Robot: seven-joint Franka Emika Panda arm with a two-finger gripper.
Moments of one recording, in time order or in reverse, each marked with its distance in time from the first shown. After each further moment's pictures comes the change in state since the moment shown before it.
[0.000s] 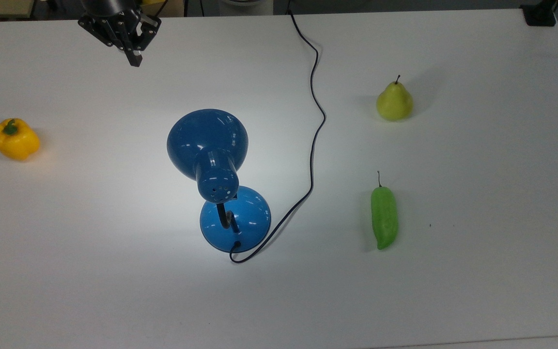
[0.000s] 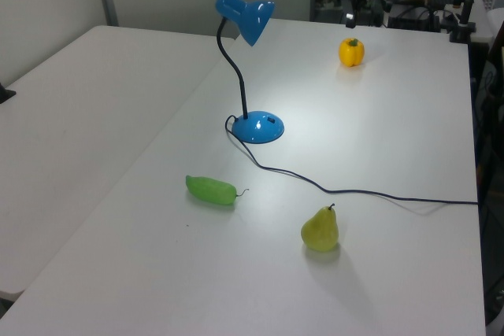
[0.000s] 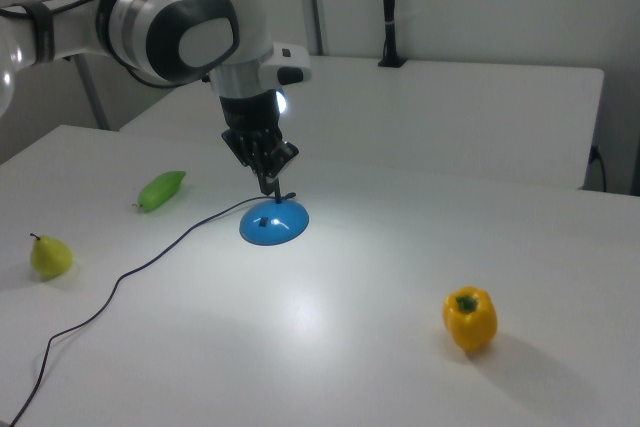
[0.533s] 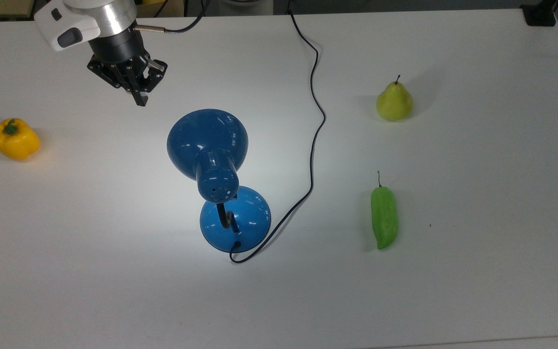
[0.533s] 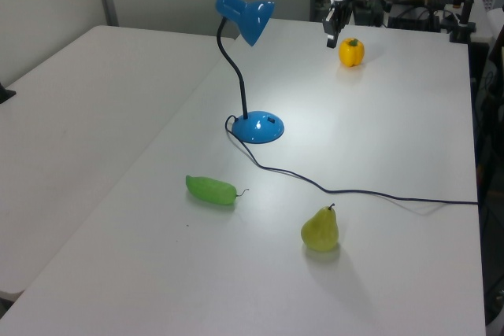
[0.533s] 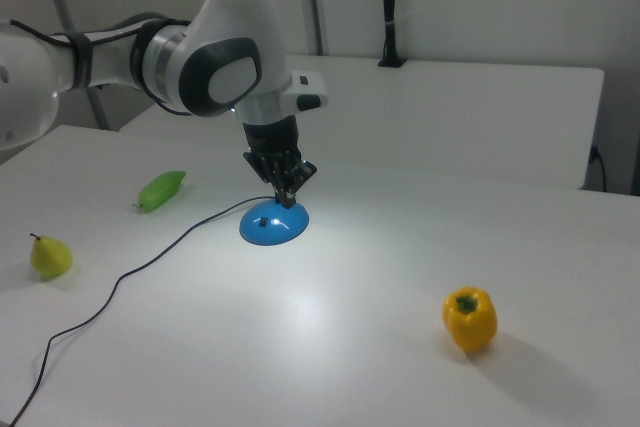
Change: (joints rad) arm 0.012 0.112 0.001 -0.001 0.019 0.151 -0.013
